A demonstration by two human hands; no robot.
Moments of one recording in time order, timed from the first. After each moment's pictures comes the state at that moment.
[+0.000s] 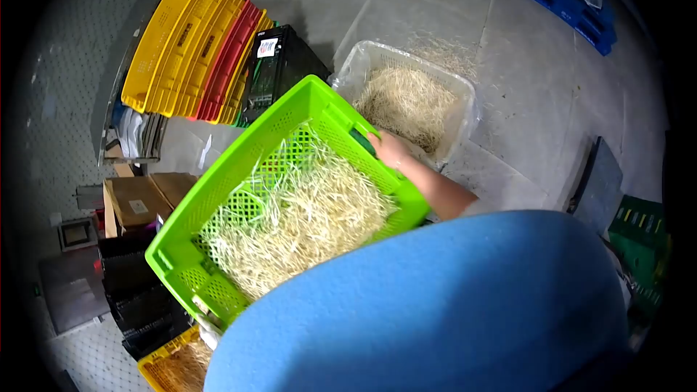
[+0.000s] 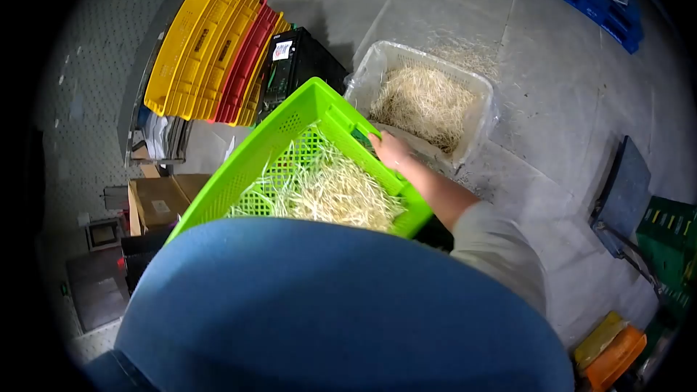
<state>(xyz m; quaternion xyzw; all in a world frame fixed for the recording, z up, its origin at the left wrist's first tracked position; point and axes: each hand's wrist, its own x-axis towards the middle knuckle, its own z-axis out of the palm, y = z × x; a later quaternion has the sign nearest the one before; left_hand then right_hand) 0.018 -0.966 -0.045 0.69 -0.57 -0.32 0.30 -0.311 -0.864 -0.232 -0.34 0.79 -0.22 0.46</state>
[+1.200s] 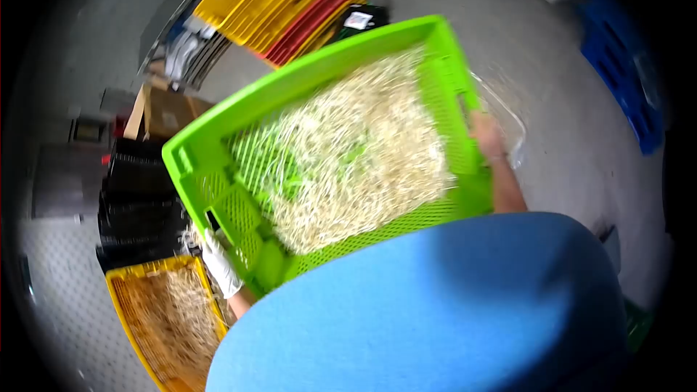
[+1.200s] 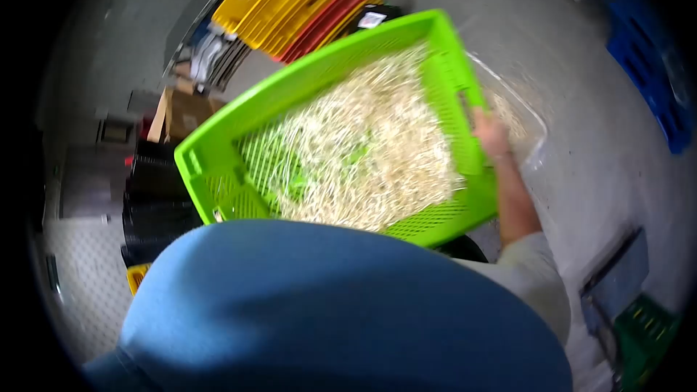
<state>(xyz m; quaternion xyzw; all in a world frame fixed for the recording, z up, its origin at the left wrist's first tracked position) 0.200 -0.842 -0.008 0.72 -0.41 -0.26 0.49 -0.341 -0.836 -0.205 -0.33 0.80 -0.38 0.33</state>
